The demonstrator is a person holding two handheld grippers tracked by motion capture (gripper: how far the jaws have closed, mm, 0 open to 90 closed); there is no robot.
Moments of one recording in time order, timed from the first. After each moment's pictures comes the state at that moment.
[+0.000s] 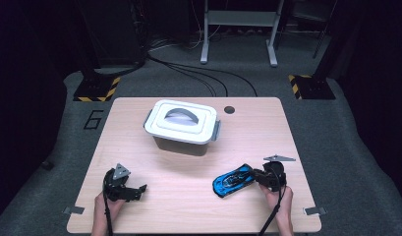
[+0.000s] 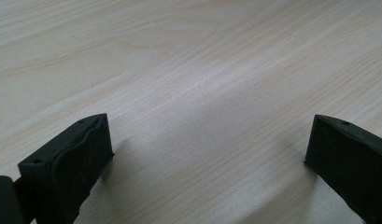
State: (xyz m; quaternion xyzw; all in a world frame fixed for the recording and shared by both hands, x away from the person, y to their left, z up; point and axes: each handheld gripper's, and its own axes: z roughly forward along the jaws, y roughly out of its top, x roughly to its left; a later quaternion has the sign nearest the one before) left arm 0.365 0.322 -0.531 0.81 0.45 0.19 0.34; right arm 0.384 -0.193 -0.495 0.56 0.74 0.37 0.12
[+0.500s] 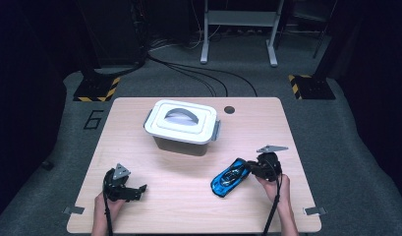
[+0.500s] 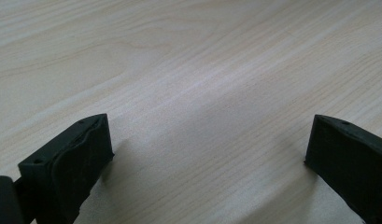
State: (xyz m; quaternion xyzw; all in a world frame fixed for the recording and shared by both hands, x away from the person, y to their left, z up) left arm 0.365 0.322 -0.531 0.81 0.44 0.19 0.34; right arm 0.411 -0.181 -0.478 0.48 0.79 0.37 0.12
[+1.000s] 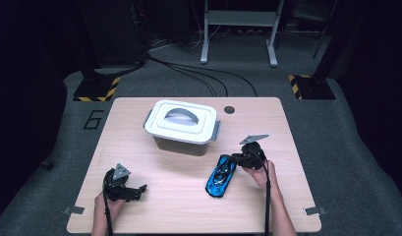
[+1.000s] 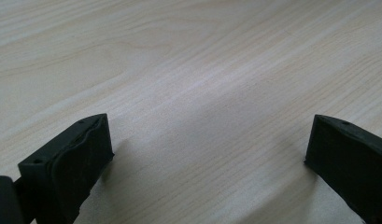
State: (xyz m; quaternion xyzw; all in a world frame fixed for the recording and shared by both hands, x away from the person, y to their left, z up) left arm 0.365 0.322 -0.531 0.81 0.44 0.19 0.34; right arm 0.455 -0.143 -0.483 0.39 0.84 0.37 0.08
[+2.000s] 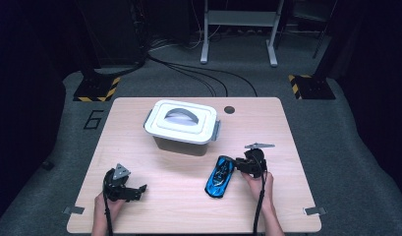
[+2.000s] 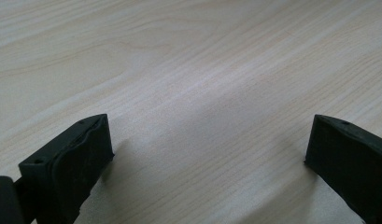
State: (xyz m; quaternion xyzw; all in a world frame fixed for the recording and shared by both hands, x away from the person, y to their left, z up) left arm 0.365 0.323 -0.531 0.81 0.44 0.19 0.33; right arm 0.430 -0.144 -0.495 0.52 0.75 0.39 0.09
